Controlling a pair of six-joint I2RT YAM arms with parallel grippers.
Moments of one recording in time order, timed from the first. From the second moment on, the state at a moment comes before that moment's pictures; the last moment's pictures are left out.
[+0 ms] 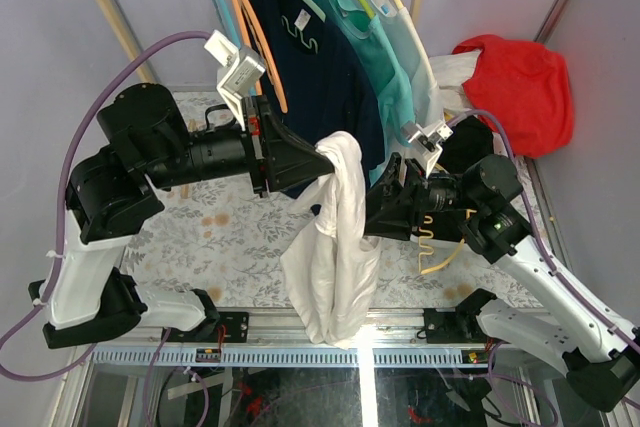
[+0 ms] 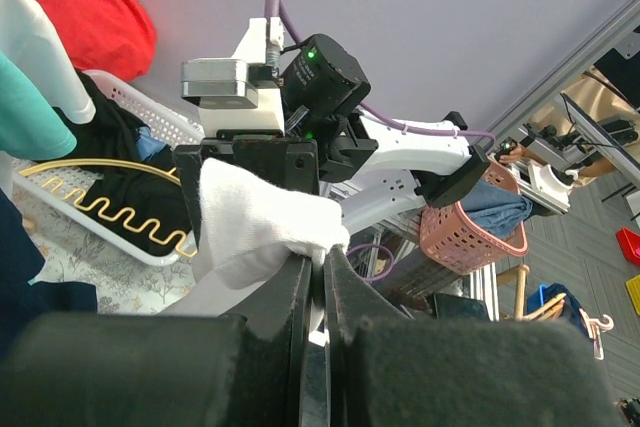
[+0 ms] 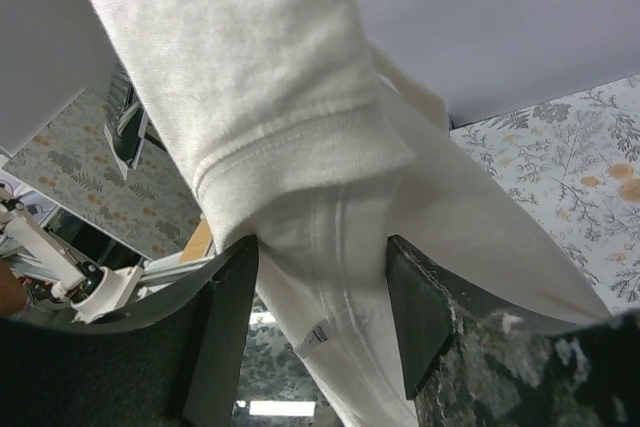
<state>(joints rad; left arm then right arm) -0.94 1.29 2.16 -0.86 0.40 -0.47 0.63 0.89 0.92 0.26 -1.04 0.76</state>
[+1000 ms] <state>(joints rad) -0.94 1.32 2.12 -0.83 0.29 -0.54 0.66 0.70 1.09 -0.40 -0.39 0.38</state>
